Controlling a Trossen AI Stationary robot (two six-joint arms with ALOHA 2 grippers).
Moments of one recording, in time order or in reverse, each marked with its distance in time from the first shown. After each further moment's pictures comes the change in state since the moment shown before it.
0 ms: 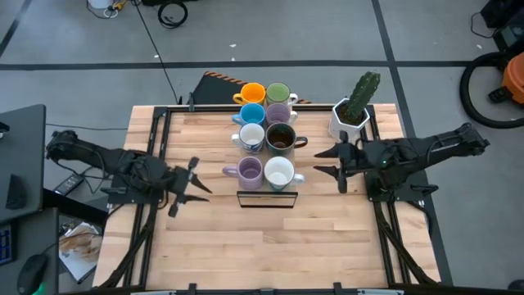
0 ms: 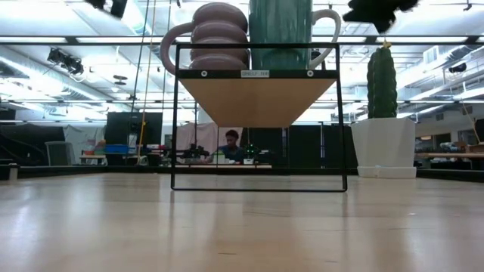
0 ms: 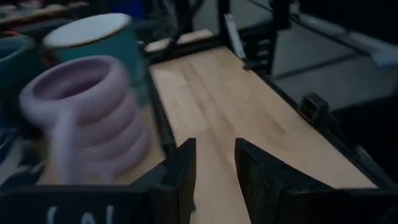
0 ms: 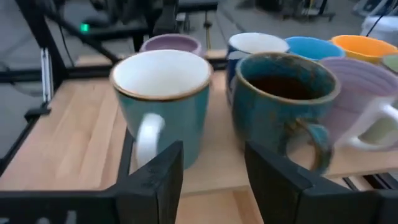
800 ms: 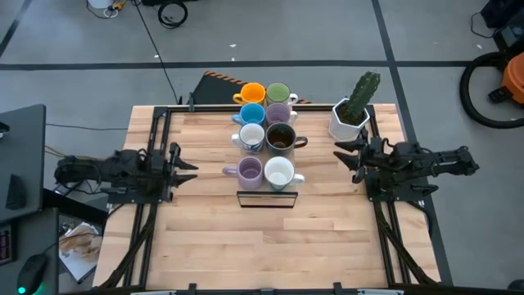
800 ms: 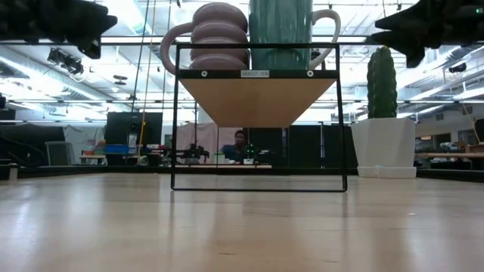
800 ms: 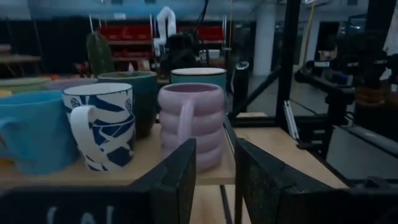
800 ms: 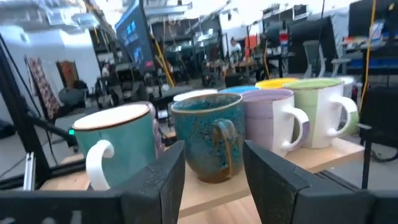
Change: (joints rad) left arm 0.214 -0.614 -0.453 0.257 -0.030 -0.117; right arm -0.113 -0.622 -0.505 0.346 0.029 -0.005
